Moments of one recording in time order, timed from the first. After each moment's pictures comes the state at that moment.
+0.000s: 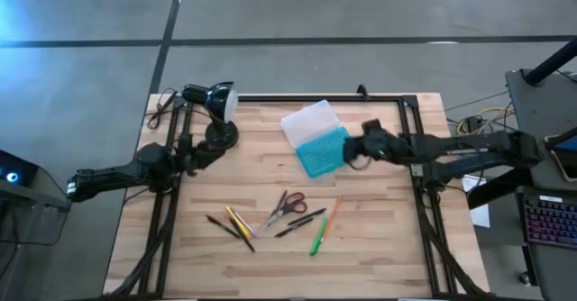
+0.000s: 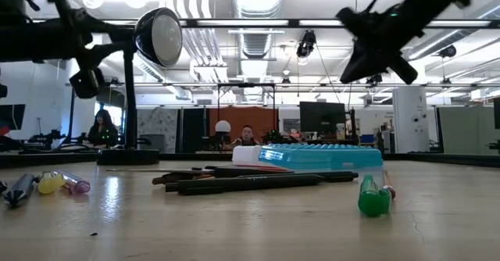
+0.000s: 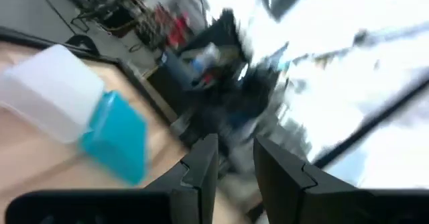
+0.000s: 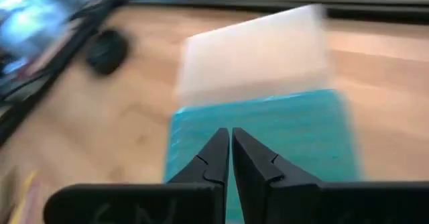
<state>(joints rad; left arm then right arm) 0.17 0.04 0.01 0.19 -0.07 -0.95 -0.11 1.08 0.70 -0.37 0.51 0.98</state>
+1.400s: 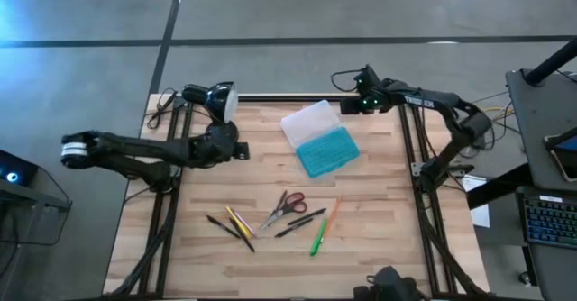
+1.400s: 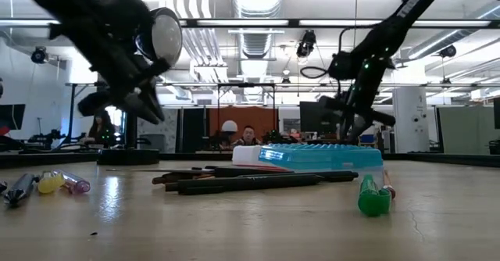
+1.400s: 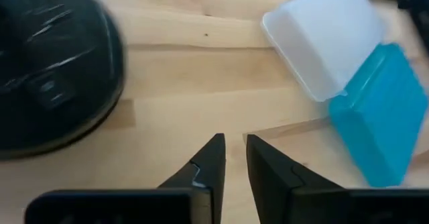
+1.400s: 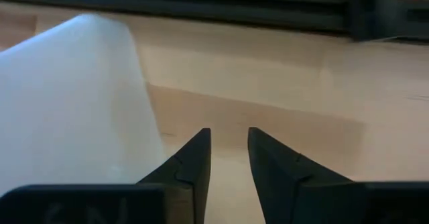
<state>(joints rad) 0.17 1.13 0.54 -0.23 -0.45 -1.14 -0.89 1.67 1.00 -0.46 -0.06 0.57</state>
